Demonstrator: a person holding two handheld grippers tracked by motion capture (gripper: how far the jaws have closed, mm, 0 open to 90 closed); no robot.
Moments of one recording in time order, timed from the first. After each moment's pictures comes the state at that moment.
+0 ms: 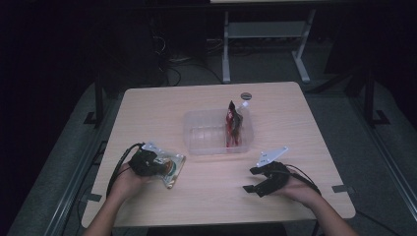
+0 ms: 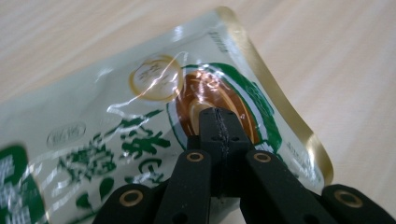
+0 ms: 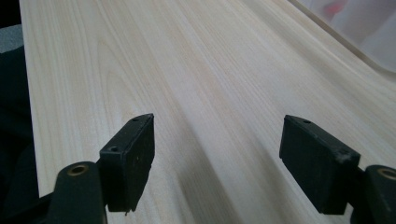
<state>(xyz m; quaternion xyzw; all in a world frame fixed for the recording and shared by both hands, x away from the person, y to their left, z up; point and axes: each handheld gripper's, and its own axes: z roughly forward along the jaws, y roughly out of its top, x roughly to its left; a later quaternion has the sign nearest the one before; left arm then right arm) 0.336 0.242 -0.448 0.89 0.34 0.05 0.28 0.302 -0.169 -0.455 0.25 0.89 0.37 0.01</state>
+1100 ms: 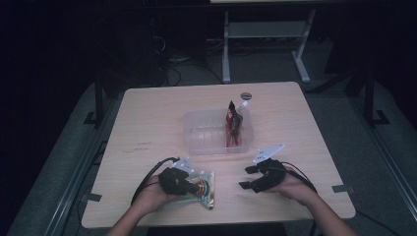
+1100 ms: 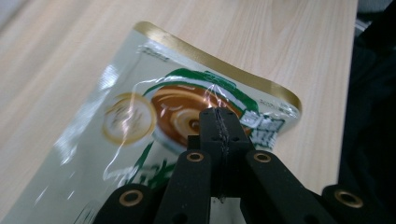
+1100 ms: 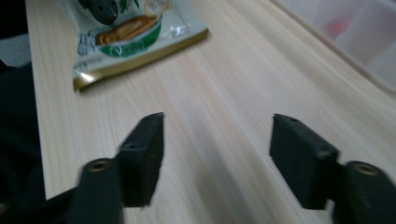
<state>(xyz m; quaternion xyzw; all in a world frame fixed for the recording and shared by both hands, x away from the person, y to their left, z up) 0.289 0.169 -0.437 0.92 0.23 -0.03 0.32 0.309 -0.158 -0.449 0.26 0.89 0.38 0.00</state>
